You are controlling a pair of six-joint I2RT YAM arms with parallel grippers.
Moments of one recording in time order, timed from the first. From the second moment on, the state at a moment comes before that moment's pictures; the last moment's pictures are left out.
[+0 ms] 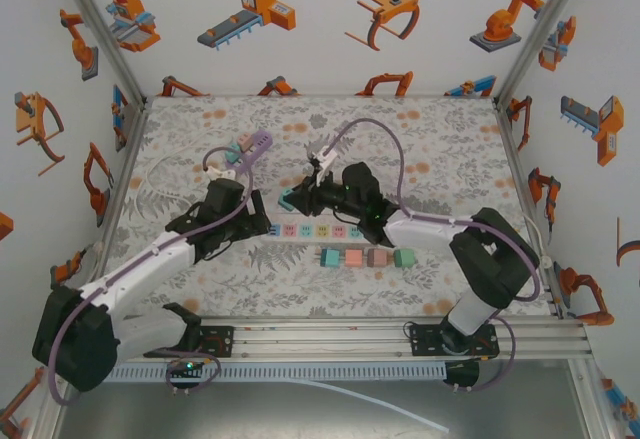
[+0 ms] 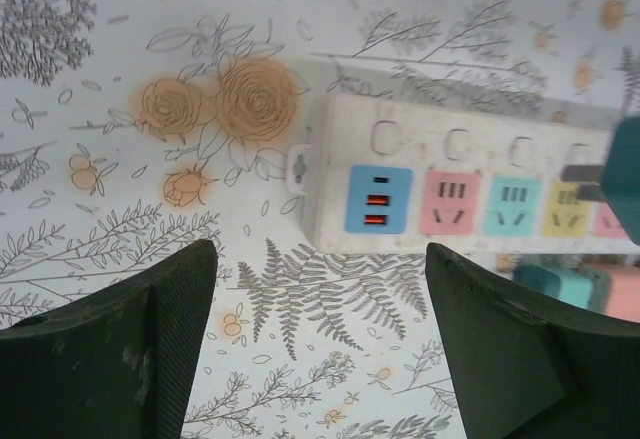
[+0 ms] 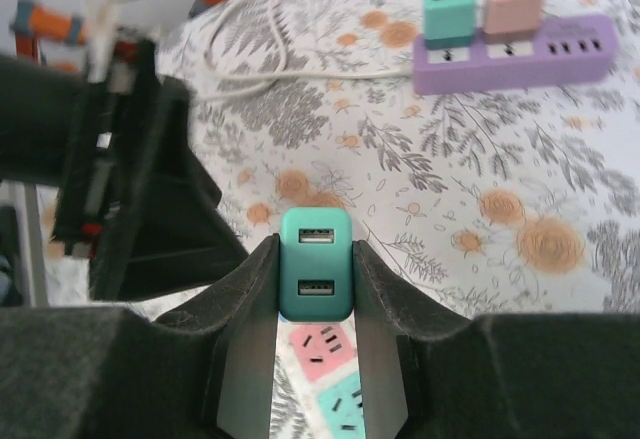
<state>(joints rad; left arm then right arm) -0.57 1.10 0.65 -0.35 -0.17 -0.60 0.80 1.63 0.83 0.66 -0.30 0.25</state>
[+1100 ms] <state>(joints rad) -0.62 0.63 0.84 -0.71 0.20 0.11 1.29 1.67 0.72 0.39 0.75 1.00</state>
